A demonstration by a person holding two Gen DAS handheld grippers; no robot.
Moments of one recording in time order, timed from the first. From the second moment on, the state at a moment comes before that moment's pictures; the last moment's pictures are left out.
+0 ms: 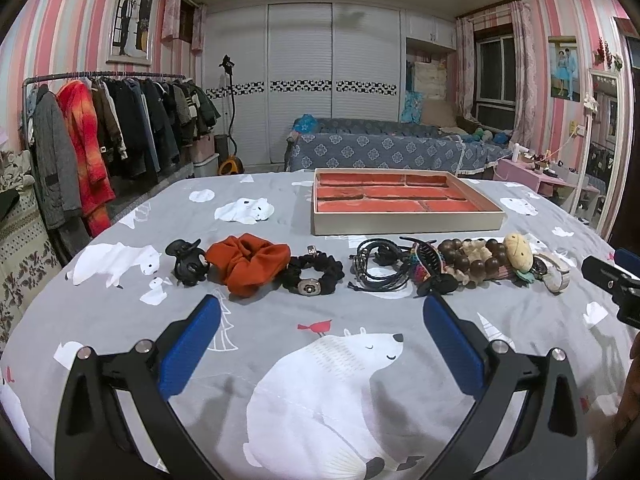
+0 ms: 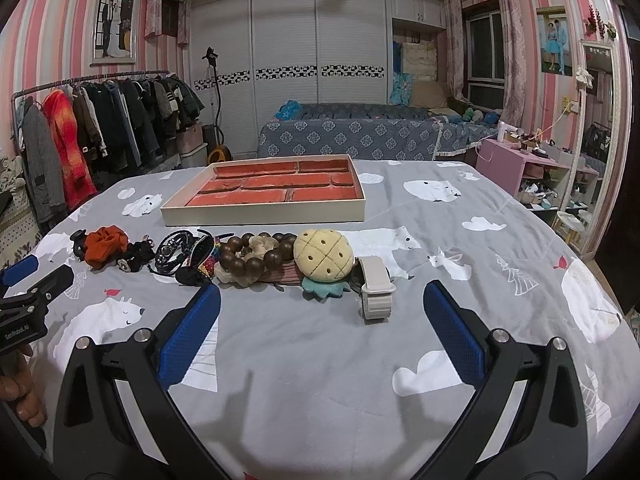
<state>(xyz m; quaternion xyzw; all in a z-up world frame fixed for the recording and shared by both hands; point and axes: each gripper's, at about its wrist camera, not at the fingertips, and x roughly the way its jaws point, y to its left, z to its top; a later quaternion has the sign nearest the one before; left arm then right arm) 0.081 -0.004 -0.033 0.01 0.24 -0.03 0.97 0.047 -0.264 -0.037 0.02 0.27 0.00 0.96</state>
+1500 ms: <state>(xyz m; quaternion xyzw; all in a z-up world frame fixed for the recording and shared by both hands) 0.074 -0.002 -0.028 0.00 0.24 -0.03 0.97 0.040 -0.260 -0.032 0.02 0.27 0.00 0.96</state>
